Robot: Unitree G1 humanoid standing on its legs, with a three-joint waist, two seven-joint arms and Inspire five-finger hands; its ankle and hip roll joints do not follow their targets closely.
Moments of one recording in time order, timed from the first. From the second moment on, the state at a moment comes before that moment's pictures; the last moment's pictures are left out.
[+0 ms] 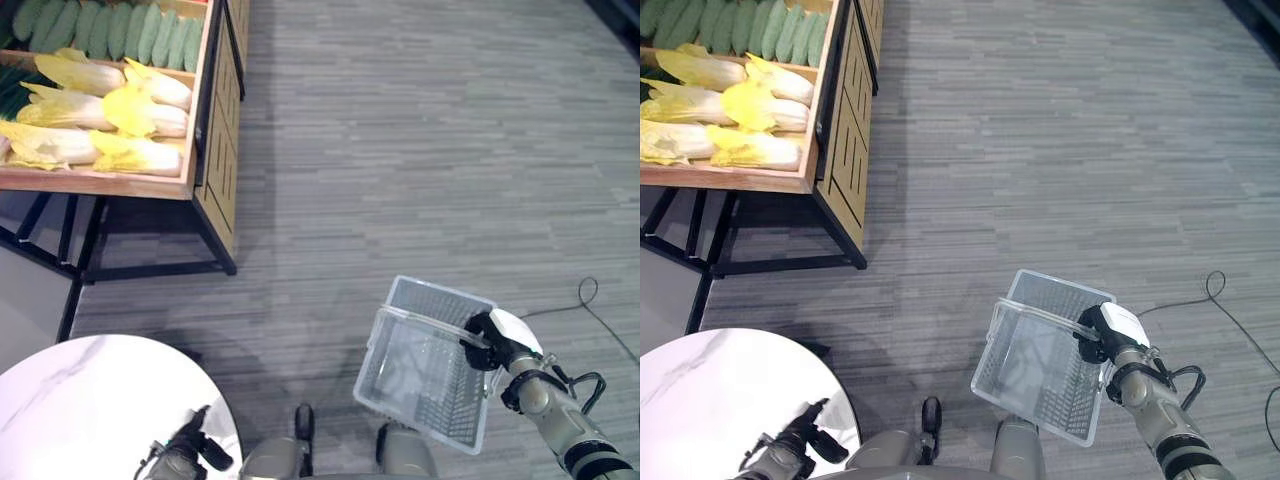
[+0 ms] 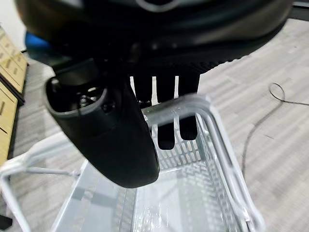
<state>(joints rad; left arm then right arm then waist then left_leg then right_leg) -0.11 0.41 -0.28 1.27 0.23 -0.07 0.19 -0.03 -0.65 0.23 0.58 -0.42 -0.10 -0.18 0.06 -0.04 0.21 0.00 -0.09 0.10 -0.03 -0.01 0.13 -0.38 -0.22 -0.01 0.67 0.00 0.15</state>
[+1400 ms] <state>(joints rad) -0.02 0.26 -0.28 1.29 0.32 -0.07 0.19 0.00 -0.75 0.28 0.55 -0.46 -0.10 -0.18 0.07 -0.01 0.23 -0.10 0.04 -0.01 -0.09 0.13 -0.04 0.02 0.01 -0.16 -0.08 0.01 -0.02</state>
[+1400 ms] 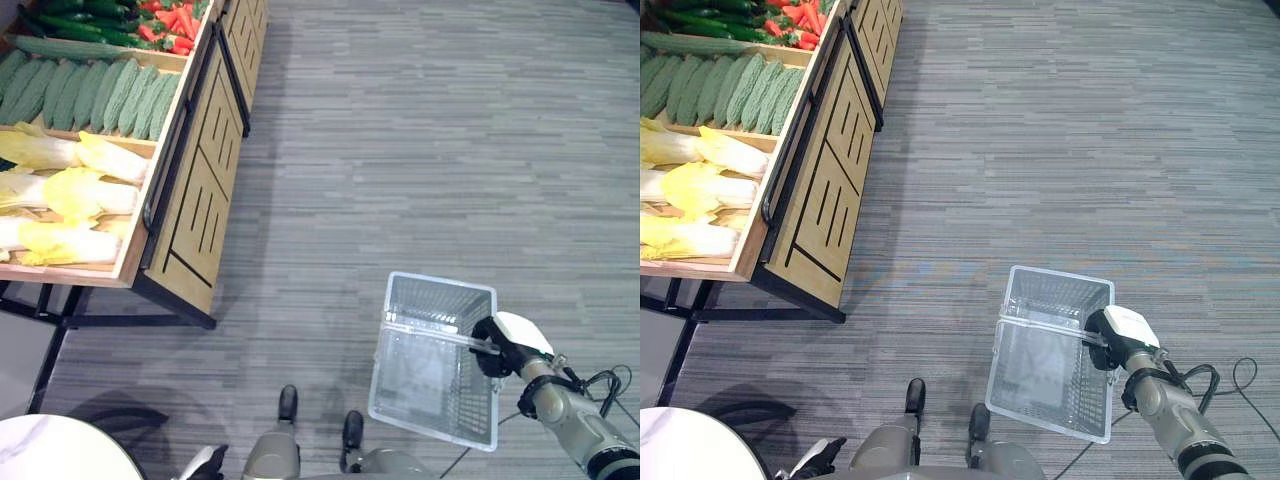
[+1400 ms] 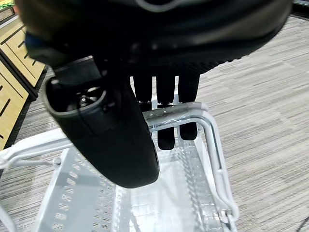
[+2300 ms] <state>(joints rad) -0.16 0.38 -0.36 1.16 0.33 -0.03 0.19 -0.02 -0.68 0.32 0.48 -0.48 -0.09 -0.16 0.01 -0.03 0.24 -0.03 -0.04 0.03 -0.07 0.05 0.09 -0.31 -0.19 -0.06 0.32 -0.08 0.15</state>
